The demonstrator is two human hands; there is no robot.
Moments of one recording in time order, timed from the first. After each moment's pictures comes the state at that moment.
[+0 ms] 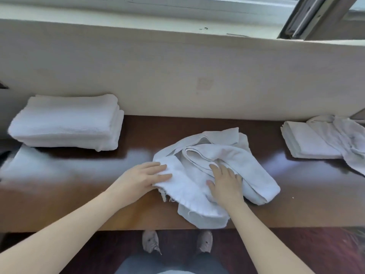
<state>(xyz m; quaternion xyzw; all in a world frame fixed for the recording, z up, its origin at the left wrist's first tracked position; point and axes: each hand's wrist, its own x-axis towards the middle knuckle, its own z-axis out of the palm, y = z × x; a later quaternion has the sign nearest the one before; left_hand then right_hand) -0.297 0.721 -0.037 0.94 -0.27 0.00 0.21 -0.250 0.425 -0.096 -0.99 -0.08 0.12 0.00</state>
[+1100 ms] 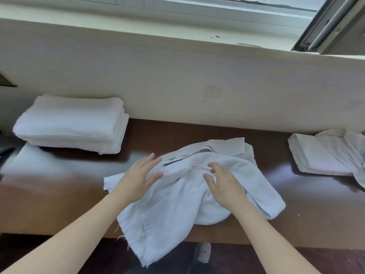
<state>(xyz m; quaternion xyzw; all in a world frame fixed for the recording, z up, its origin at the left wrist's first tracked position) -0.272 0.729 -0.080 0.94 0.02 -0.10 0.33 -0.225 0.440 -0.054 -0.95 -0.12 0.14 0.27</state>
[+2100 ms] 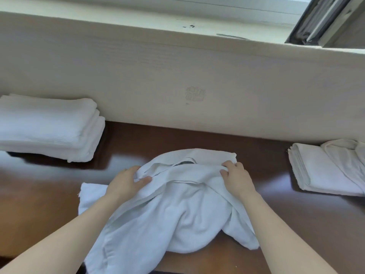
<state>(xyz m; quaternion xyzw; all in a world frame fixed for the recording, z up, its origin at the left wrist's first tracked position) -0.207 0.682 -0.126 0.90 0.23 -0.18 0.32 -0.102 0.352 -0.112 -0.97 -0.03 0.21 0.15</state>
